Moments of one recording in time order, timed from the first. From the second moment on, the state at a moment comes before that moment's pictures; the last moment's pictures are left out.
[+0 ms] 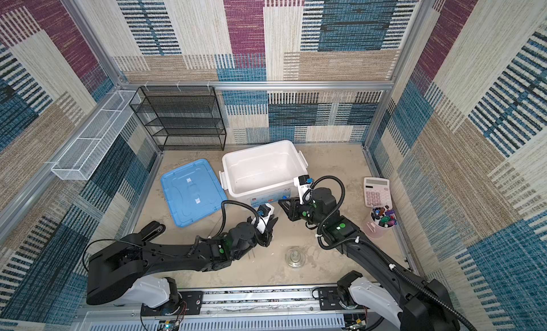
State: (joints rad) left arm -1.14 1.48 0.64 0.54 -0.39 -0.15; right arm 0.52 0.99 0.62 -0.01 -0.36 0.53
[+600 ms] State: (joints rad) left arm -1.14 1.47 0.64 0.48 -0.44 -0.16; right arm 0.52 0.92 0.64 -0.19 -0.24 0.50
